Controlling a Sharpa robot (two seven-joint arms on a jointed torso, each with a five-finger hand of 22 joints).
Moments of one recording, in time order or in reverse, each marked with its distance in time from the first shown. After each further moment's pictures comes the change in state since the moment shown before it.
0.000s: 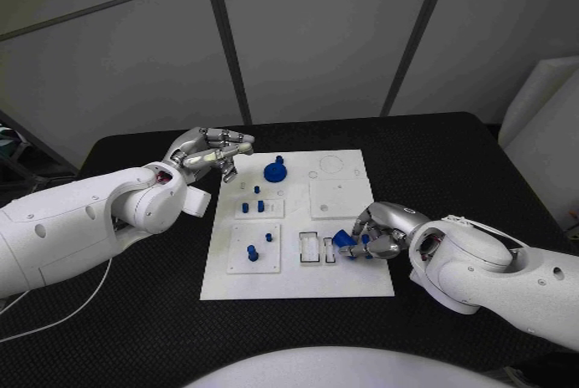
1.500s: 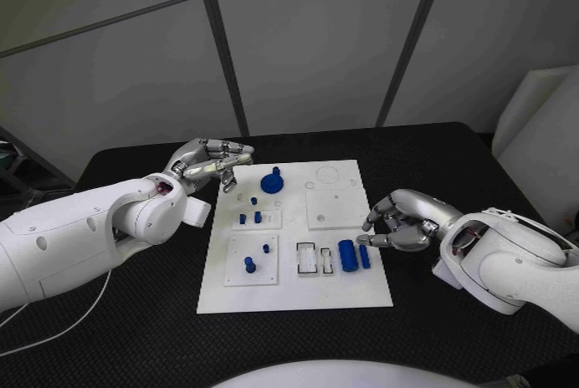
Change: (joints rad) left arm 0.002 0.016 0.001 -0.013 -0.002 -0.001 0.000; left_hand 0.004 -0.004 0.000 0.000 0.000 0.000 0.000 -0.004 0.000 0.000 0.000 -0.005 -0.001 0.000 0.000 -0.004 0.000 0.000 0.000 0.000 0.000 0.000; right arm 0.083 -0.158 -0.002 0.084 0.125 -0.072 0.180; right_hand 0.047 -0.018 0.107 -0.047 0.034 0.040 -0.002 -0.062 -0.054 0.000 0.000 0.000 0.000 0.004 -0.004 0.000 0.000 0.000 0.000 0.000 -0.007 0.001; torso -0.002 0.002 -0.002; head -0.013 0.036
